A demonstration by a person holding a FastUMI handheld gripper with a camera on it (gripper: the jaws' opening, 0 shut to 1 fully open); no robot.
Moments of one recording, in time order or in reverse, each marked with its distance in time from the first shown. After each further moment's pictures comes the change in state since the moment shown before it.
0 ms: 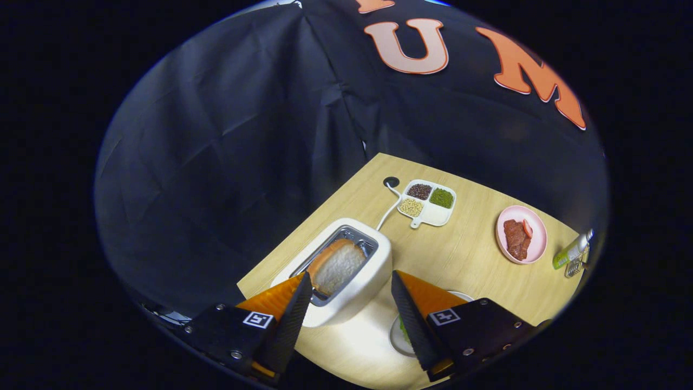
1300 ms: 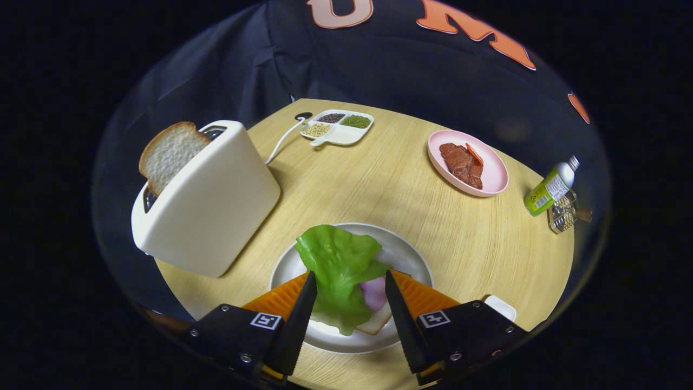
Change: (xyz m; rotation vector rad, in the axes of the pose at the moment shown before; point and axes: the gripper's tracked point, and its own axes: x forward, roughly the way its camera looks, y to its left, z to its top) arm 0.037 -0.172 -0.172 0.043 0.111 -0.265
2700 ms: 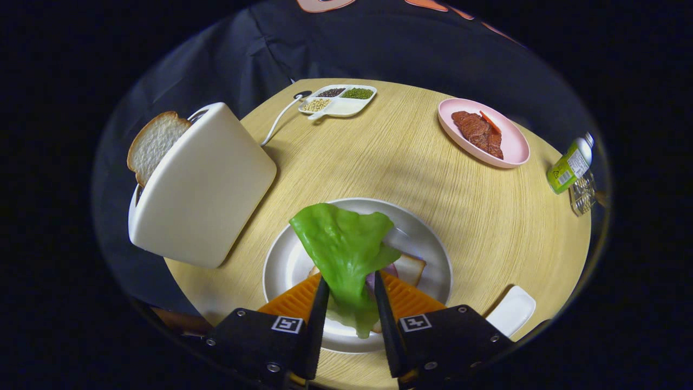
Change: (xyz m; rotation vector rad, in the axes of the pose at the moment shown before) arm 0.025 -0.006 -0.028 0.047 0.122 0.064
